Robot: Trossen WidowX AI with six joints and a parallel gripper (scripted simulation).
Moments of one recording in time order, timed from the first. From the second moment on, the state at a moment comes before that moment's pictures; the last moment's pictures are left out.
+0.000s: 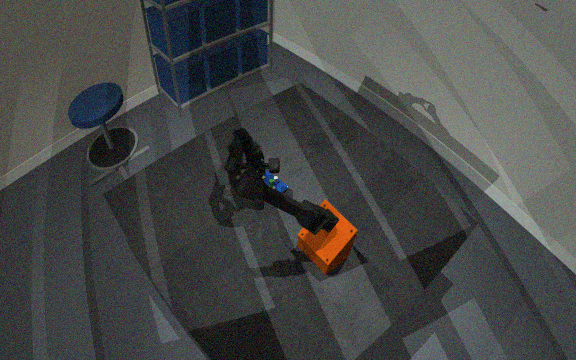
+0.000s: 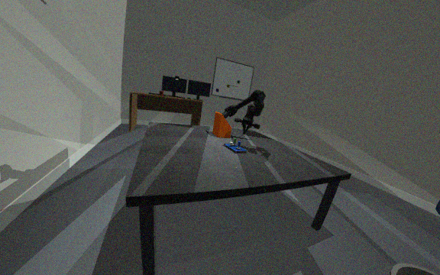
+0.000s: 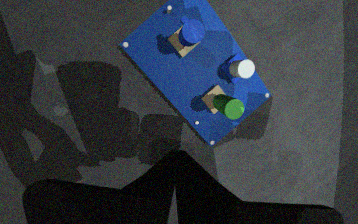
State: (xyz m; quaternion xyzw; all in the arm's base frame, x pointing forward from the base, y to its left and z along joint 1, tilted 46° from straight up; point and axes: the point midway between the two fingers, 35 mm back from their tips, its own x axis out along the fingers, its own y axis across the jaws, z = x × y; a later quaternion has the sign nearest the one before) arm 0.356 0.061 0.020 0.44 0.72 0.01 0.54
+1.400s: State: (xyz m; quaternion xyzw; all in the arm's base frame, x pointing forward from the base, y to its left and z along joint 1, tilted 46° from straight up) arm 0.343 0.043 -0.048 0.58 0.69 -0.11 0.42
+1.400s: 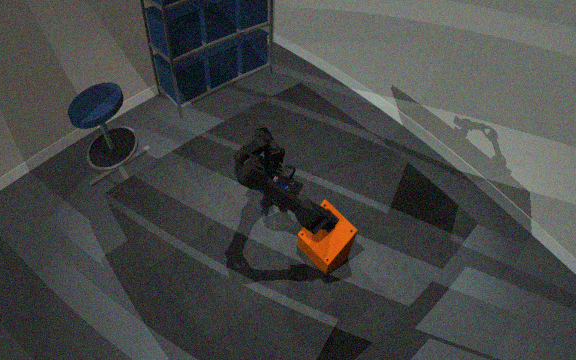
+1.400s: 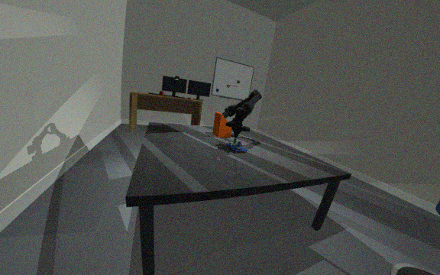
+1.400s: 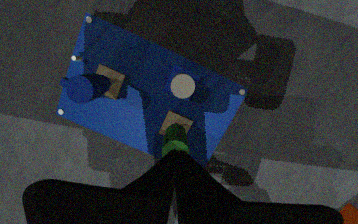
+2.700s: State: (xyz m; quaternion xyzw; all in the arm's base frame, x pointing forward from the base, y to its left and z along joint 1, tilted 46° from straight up) arm 0.343 0.046 -0.052 0.58 0.69 -0.11 0.42
